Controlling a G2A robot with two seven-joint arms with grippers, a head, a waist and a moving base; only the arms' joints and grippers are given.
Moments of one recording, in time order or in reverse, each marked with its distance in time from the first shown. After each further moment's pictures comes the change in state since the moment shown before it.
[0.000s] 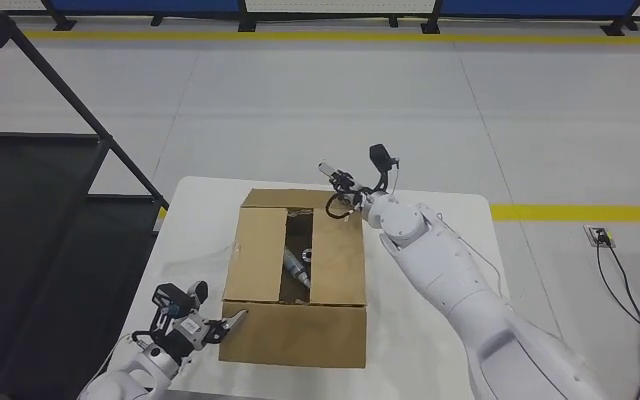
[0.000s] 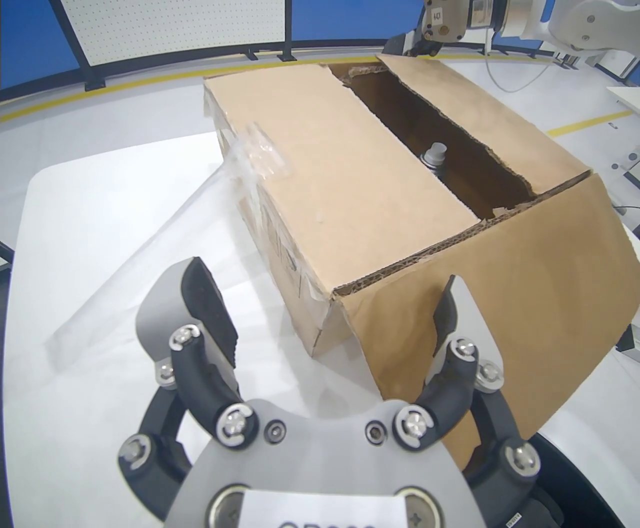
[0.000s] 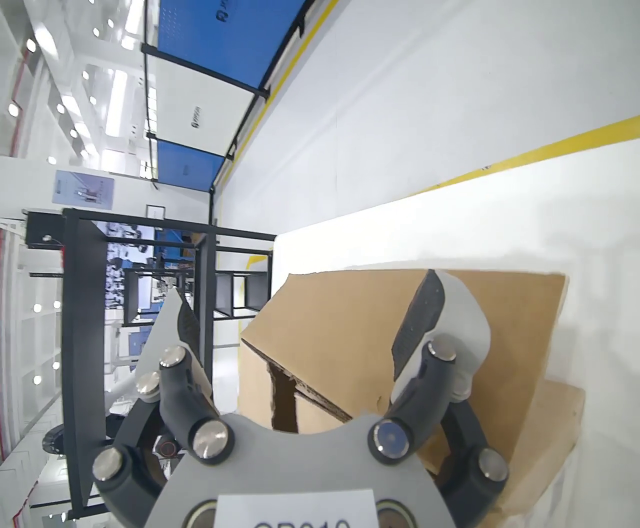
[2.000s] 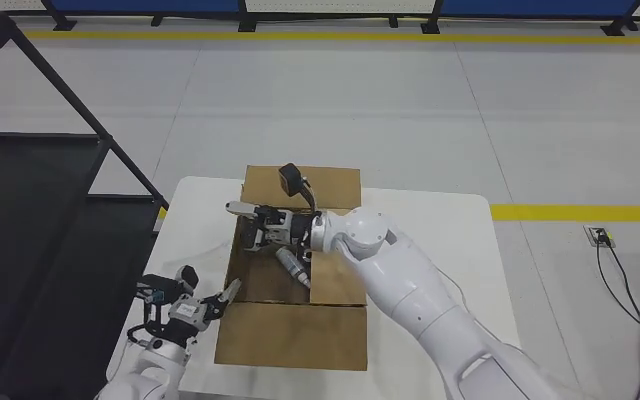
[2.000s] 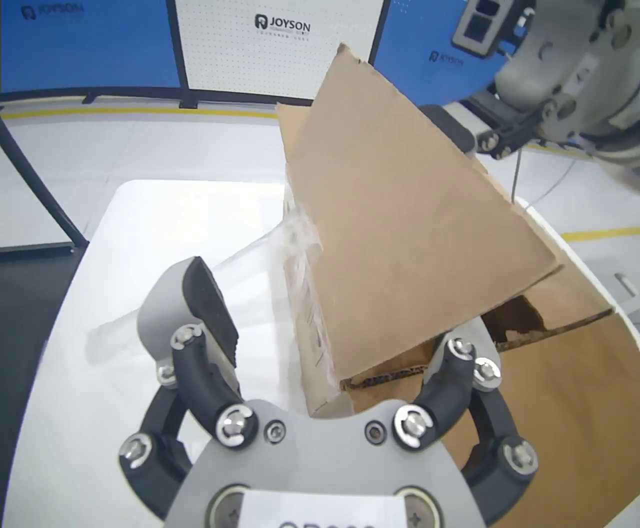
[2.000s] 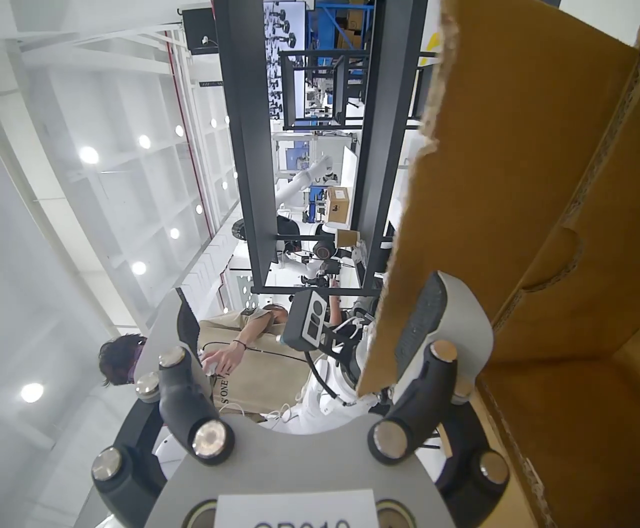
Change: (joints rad) left arm 0.011 -0.037 0.053 -0.127 -0.148 0.357 0.040; right arm -0.098 -0.094 0.074 -0.243 0.291 -0.024 0.678
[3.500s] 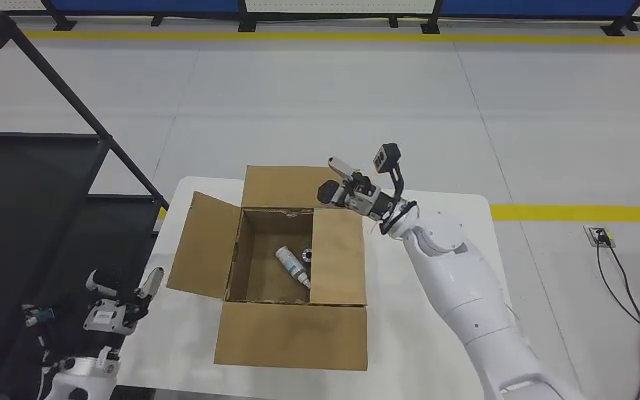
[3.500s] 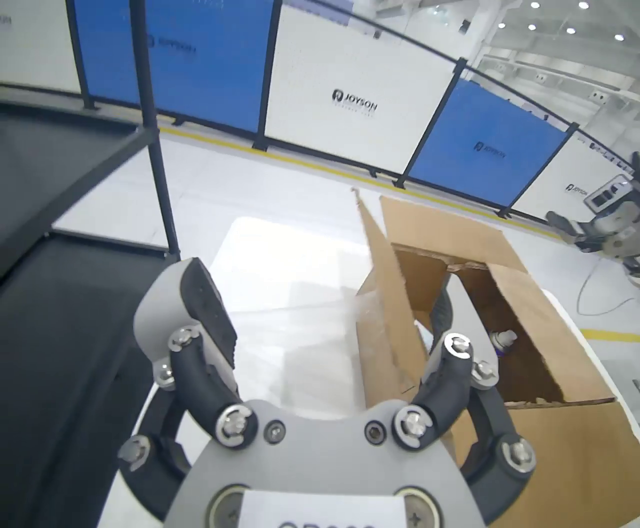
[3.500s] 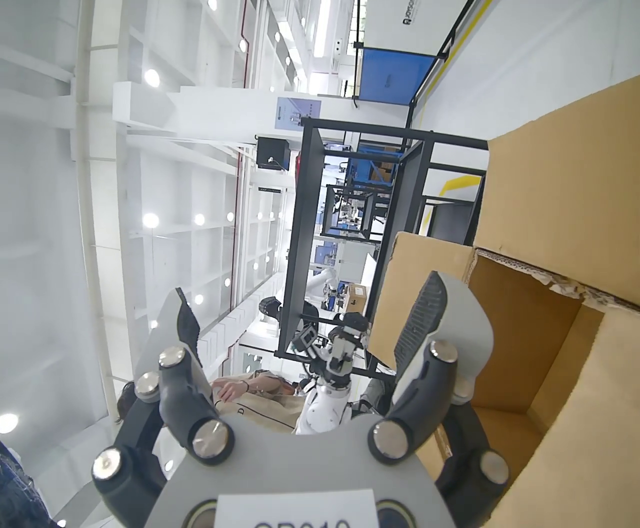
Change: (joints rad) left arm 0.169 -0.001 -0.289 -0.166 -0.133 -0.036 0.072; right arm -0.184 0.186 0.399 -0.194 -0.117 -0.108 -0.074
